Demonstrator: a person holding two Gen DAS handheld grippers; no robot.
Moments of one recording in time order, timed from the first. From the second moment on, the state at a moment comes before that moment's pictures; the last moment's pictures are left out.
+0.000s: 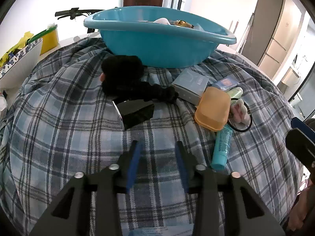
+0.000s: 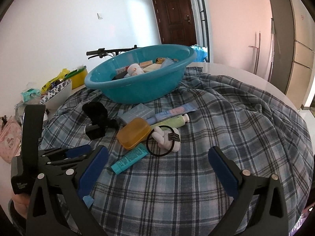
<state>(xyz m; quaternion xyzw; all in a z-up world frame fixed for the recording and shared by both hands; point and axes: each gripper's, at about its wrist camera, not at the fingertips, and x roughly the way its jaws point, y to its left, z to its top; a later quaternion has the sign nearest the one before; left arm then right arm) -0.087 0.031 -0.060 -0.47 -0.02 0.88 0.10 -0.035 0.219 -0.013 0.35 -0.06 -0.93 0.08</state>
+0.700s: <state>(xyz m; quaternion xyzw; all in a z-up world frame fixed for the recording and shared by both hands) -0.089 0.038 -0.062 -0.46 0.02 0.88 0.08 -0.035 0.223 -0.016 0.35 -0.06 -0.93 0.07</state>
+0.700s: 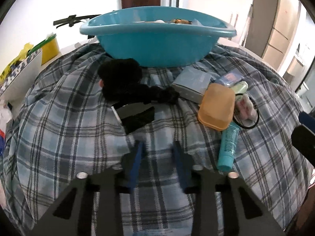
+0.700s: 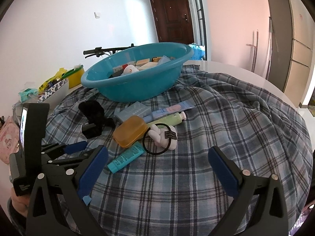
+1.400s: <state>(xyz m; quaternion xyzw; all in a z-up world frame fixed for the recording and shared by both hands) -0.071 0.014 -0.052 -0.46 -0.03 0.88 0.10 -0.035 0.224 -0.016 0.36 -0.06 -0.93 0.06</state>
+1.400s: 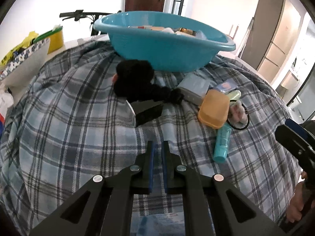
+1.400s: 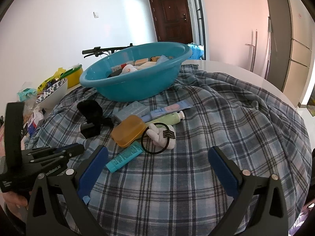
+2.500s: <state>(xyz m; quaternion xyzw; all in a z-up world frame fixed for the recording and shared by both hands) -0.096 0.007 -0.034 -0.42 -0.03 0.90 0.07 -0.045 0.225 -0.028 0.37 -0.08 -0.92 0.07</state>
